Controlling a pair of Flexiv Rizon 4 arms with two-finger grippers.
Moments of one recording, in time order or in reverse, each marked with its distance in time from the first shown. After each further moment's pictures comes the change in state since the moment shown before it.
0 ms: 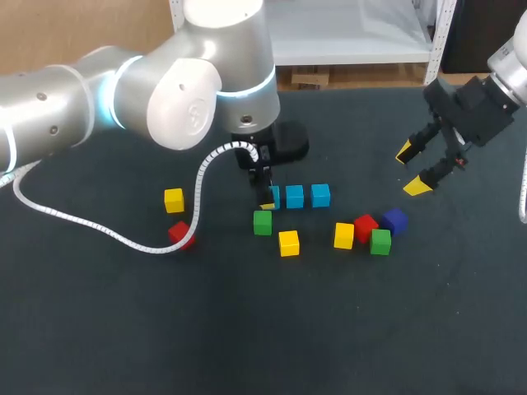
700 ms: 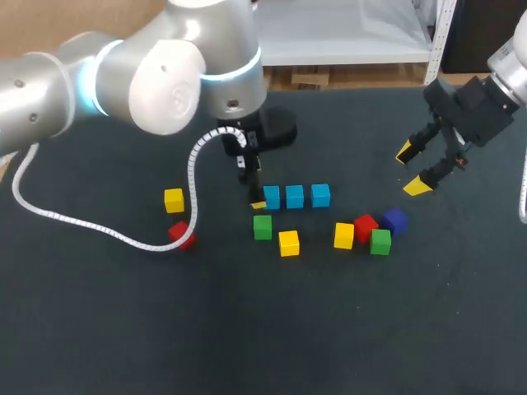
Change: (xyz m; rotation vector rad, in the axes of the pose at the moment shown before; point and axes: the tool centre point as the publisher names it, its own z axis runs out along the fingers) left arm 0.017 0.008 -0.028 -0.002 -0.013 -0.051; right arm 0.000 0.000 0.000 0.000 0.000 0.000
